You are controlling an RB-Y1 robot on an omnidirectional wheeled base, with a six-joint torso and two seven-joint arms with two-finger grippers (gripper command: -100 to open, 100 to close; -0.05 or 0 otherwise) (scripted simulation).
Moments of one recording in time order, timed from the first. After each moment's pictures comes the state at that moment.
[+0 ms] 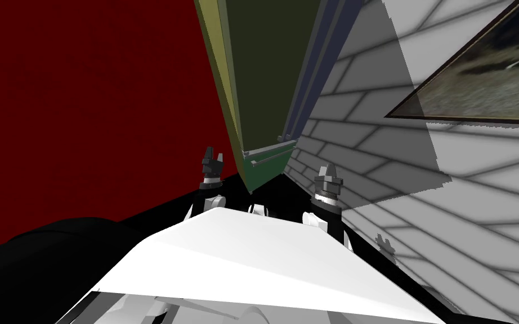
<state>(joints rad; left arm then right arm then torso) 0.55 -0.02 -0.04 -2.33 0.10 -0.46 -0.13 0.54 0.02 -0.04 -2.32 0.05 -0.44 0.11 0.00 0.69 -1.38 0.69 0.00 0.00</state>
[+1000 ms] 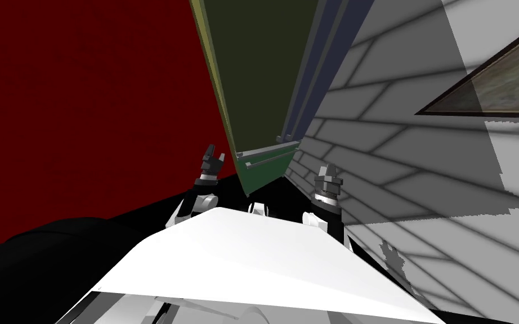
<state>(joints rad) 0.53 0.18 0.02 -2.37 0.20 -0.30 -0.07 0.54 0.02 -0.04 -2.32 0.05 -0.44 0.11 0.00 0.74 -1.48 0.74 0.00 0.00</state>
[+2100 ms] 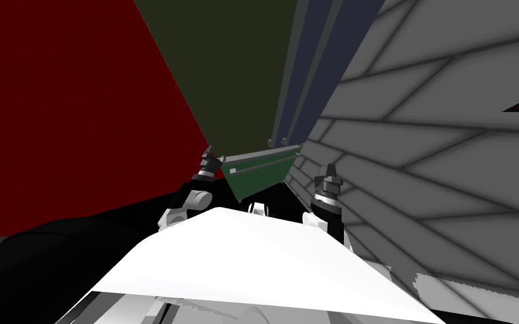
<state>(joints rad) 0.49 0.21 0.13 -2.40 0.38 -0.03 0.03 0.54 0.02 -0.04 -2.32 0.05 -0.44 0.11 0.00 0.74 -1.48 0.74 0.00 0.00</state>
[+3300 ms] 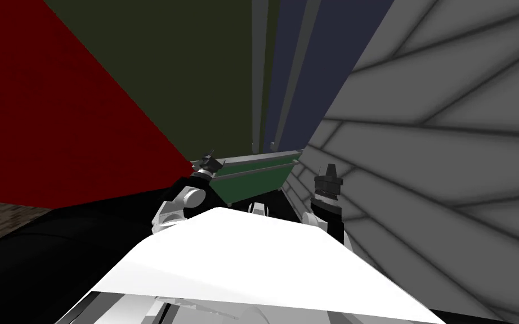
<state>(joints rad) 0.46 0.21 0.25 -2.40 0.60 0.28 0.15 0.54 0.02 -0.04 -2.32 0.05 -0.44 0.11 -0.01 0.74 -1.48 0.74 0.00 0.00</state>
